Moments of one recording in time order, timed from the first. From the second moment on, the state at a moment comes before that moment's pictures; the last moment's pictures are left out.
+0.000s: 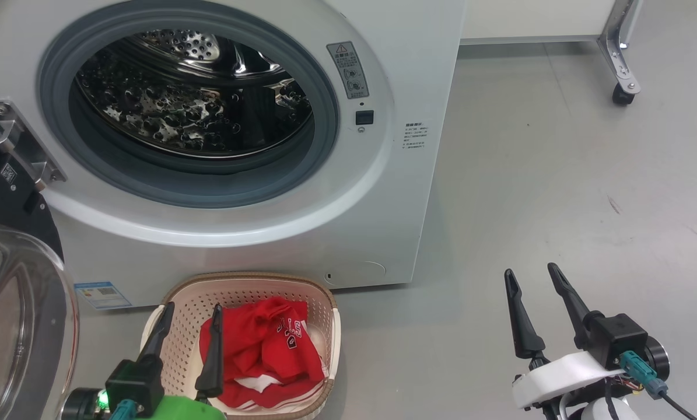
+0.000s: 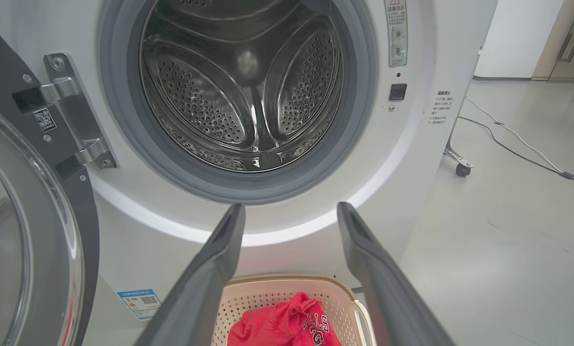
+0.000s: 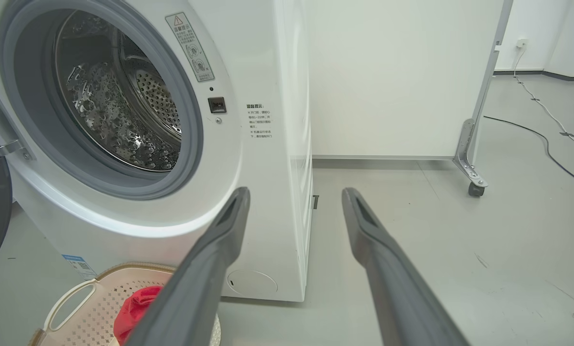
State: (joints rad) left arm 0.07 0.05 -0.19 0.10 -0.26 0.03 -0.20; right arm 0.03 -0.04 0.18 0.16 0.24 0.01 -0.26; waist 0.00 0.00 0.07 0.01
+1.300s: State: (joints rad) left arm 0.13 0.05 -0.20 -0.02 -0.23 0.06 -0.14; right arm 0.03 -0.04 0.19 0.15 0.24 0.01 -0.26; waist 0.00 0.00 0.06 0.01
